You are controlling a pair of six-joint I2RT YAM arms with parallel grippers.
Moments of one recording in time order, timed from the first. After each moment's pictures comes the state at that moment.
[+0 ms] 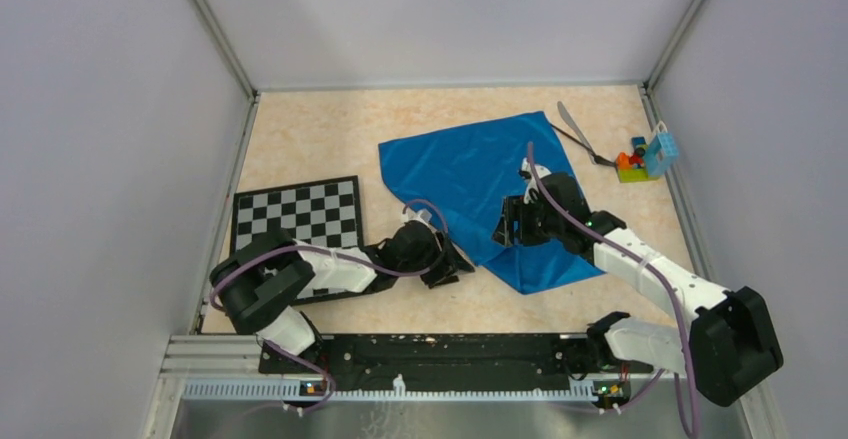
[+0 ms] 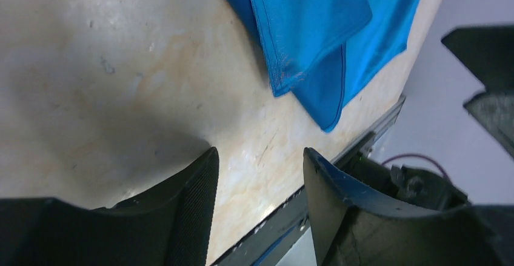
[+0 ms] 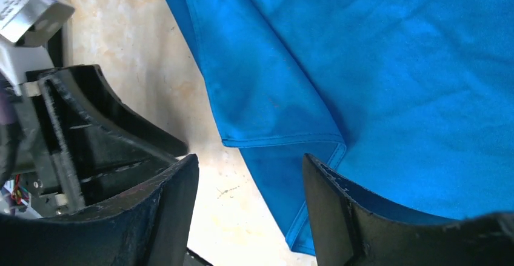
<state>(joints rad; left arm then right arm) -0.89 1.53 0.51 0.38 0.18 -1.24 0.51 1.13 0.69 -0.34 -0.20 0.40</state>
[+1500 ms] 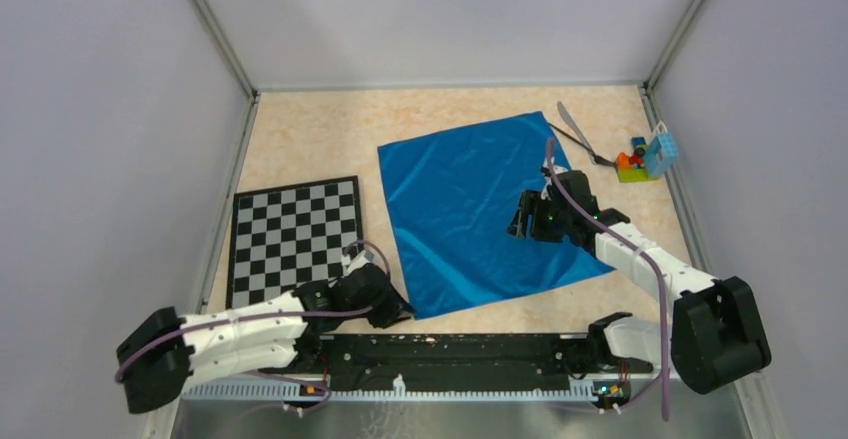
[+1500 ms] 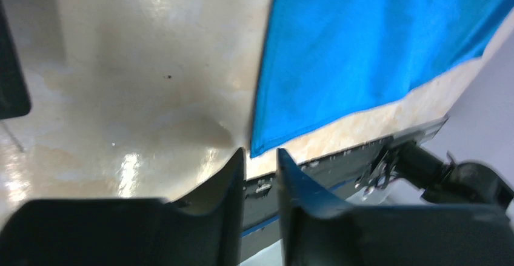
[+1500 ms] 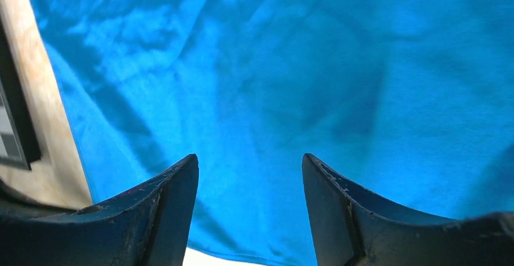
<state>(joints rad) -1.03 0.92 0.24 -0.21 -0.02 -1.53 0.39 1.18 0.64 -0.31 -0.18 0.45</state>
